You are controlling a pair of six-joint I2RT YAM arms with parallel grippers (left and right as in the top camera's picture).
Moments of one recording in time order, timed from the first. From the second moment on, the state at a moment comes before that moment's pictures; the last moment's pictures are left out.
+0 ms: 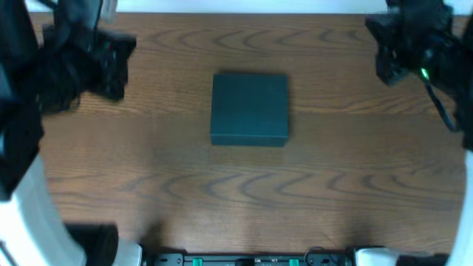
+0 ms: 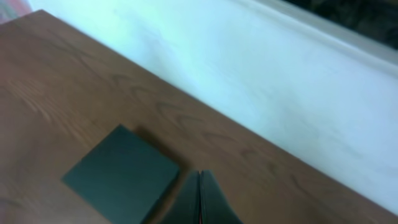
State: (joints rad) left arm -0.05 1.63 2.67 -1.68 0.38 0.15; right arm 0.07 1.47 2.22 -1.24 -0.33 -0.35
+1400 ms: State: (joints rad) left arm -0.13 0.58 1.53 -1.52 0.18 0.11; right arm 0.07 0.80 1.65 -1.50 -0.29 -0.30
